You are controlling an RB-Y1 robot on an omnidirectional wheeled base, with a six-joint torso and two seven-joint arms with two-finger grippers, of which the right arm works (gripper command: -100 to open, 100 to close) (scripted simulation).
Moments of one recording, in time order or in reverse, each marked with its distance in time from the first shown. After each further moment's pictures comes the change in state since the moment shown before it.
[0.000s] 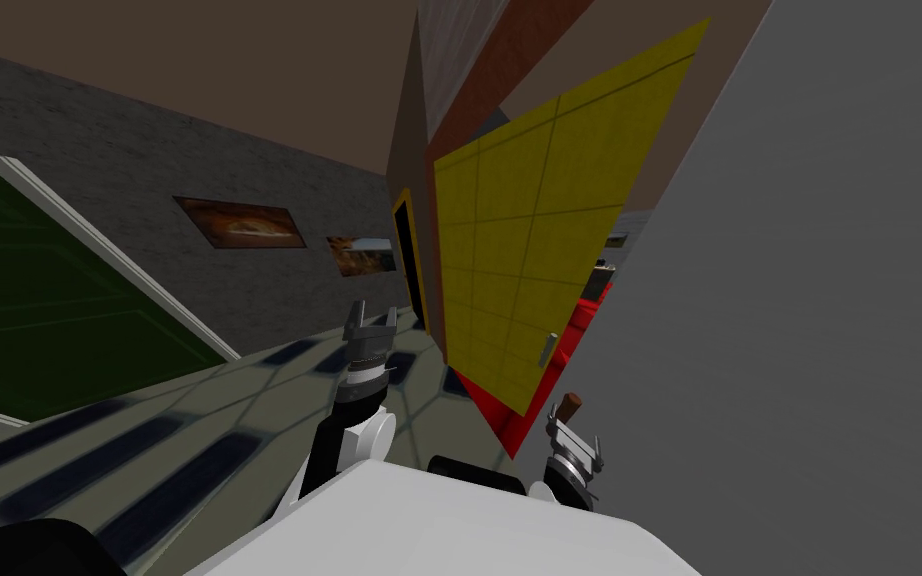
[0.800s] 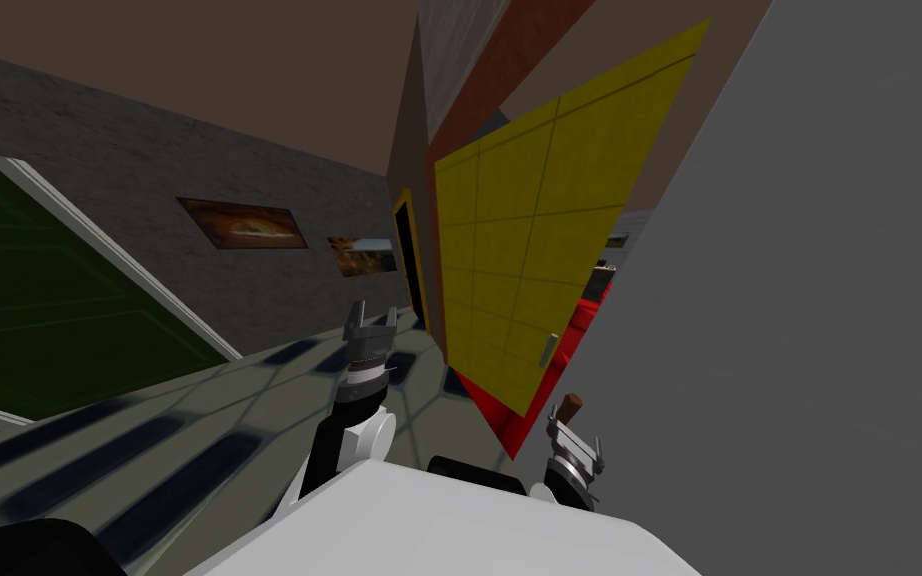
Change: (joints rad) arm 0.005 -0.002 0.002 0.000 0.002 -0.003 -0.005
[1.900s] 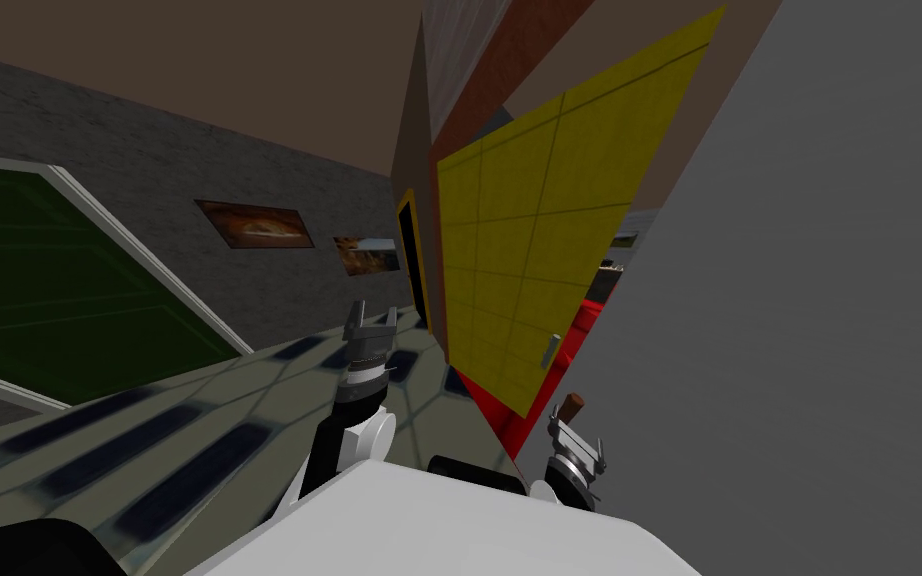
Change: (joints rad) arm -0.001 0.001 -0.010 -0.013 -0.020 0.004 0.012
